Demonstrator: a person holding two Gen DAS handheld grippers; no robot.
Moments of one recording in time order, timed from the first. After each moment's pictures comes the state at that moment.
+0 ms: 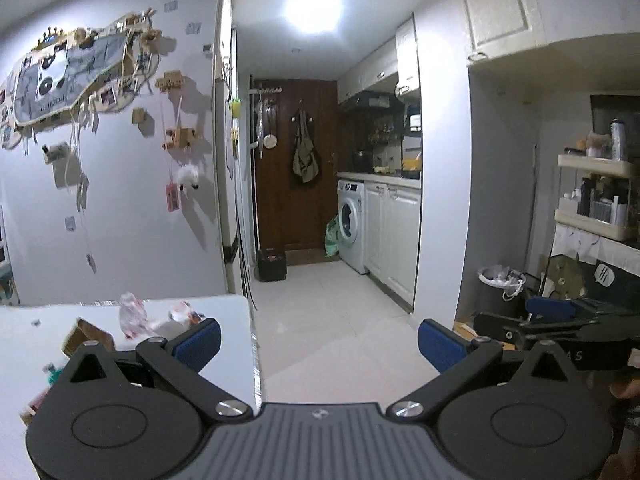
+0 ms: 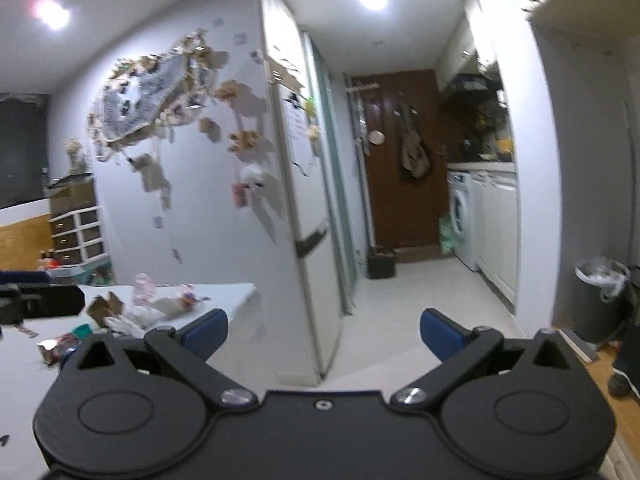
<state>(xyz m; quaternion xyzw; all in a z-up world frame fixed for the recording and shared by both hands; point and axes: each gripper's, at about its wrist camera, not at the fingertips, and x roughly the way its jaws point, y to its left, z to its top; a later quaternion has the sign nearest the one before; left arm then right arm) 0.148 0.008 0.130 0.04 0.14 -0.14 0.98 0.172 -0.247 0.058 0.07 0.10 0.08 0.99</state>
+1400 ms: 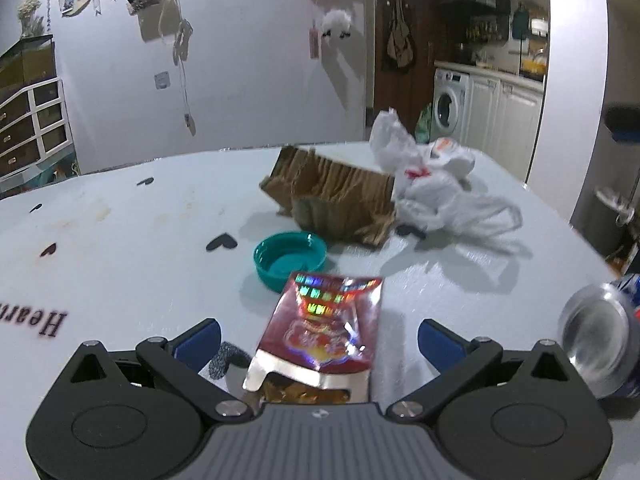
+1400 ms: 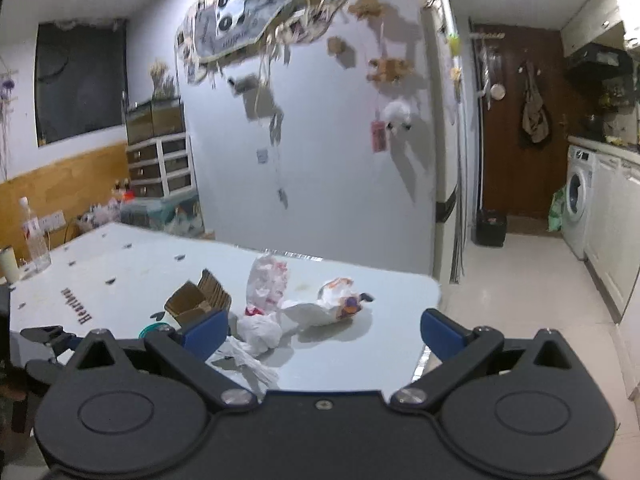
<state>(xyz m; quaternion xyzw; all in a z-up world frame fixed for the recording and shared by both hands) 0.298 0.296 0.006 0.04 0.32 -0.04 0.95 0.356 -0.015 0.077 0.02 0.21 0.22 0.95</state>
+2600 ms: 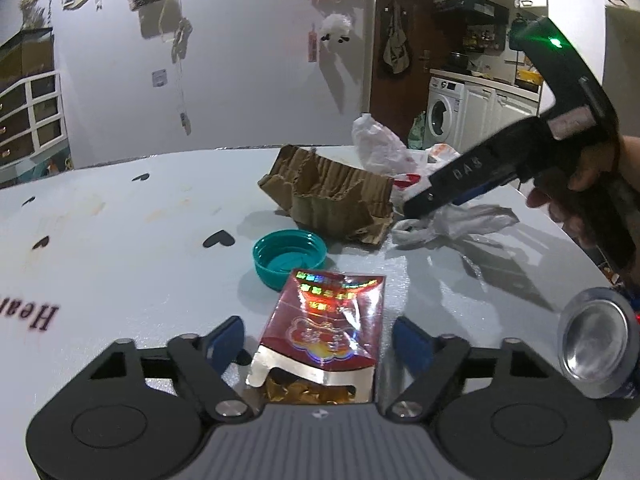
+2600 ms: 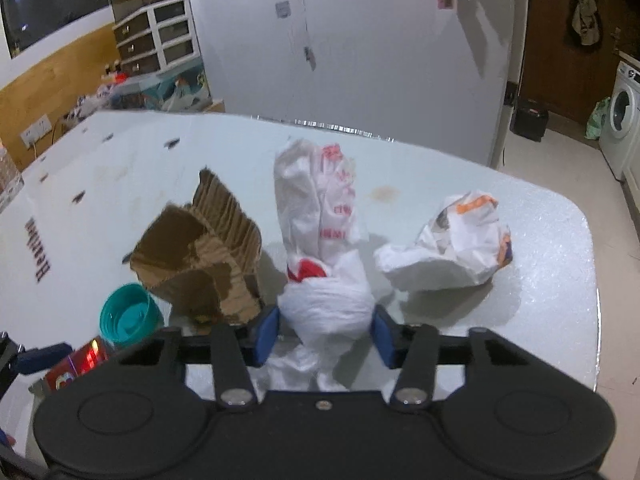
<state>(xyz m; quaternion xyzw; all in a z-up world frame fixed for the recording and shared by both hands) 0.298 0.305 0.004 0.02 0.31 -0.06 0.95 0.475 0.121 0.012 -0.05 0.41 0.24 0.88</state>
